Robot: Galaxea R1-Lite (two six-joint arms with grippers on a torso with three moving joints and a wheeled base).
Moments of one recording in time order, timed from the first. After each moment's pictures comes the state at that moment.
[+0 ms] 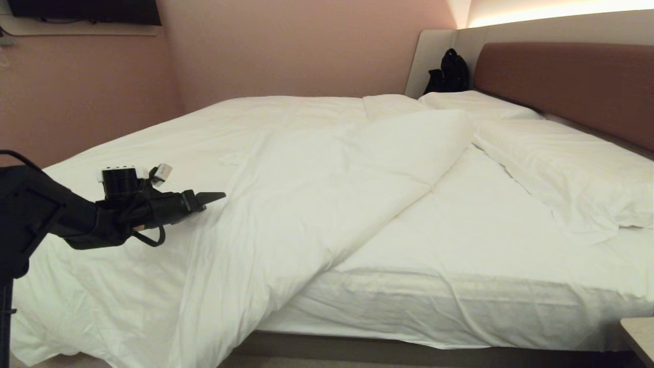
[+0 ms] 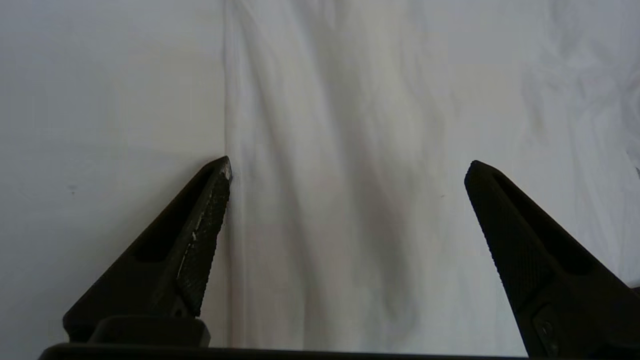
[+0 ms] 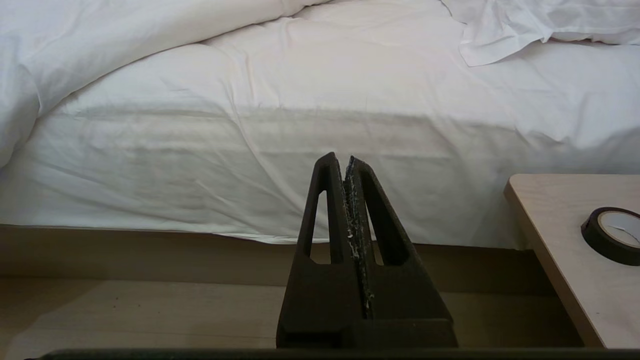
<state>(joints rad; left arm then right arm) 0.17 2.30 -1.36 -0.57 -0.74 -0.37 -0.01 0.00 0.00 -0.01 -0.01 0.00</state>
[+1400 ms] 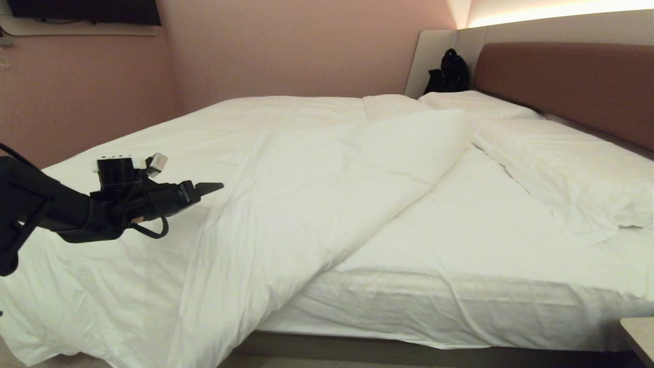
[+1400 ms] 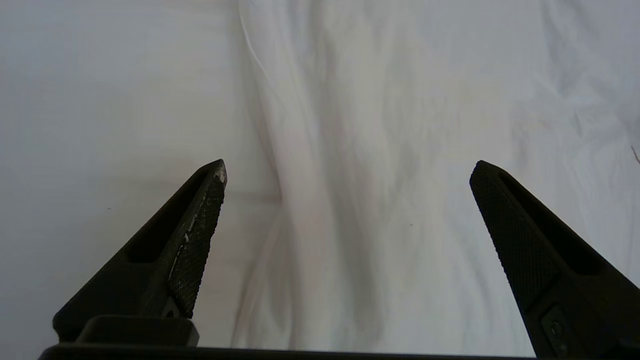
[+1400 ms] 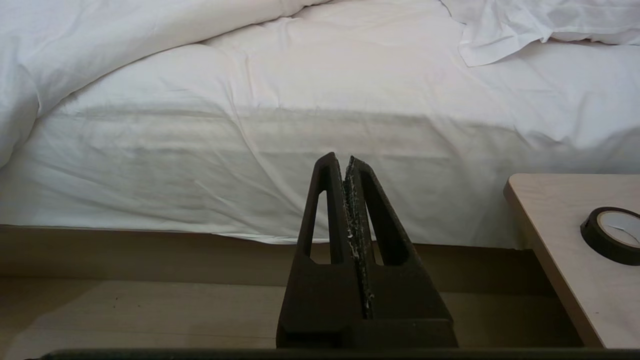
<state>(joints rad) 0.16 2.23 -1.34 -0.56 -0.63 -0.38 -0.01 0.00 0.00 -0.01 -0.01 0.00</state>
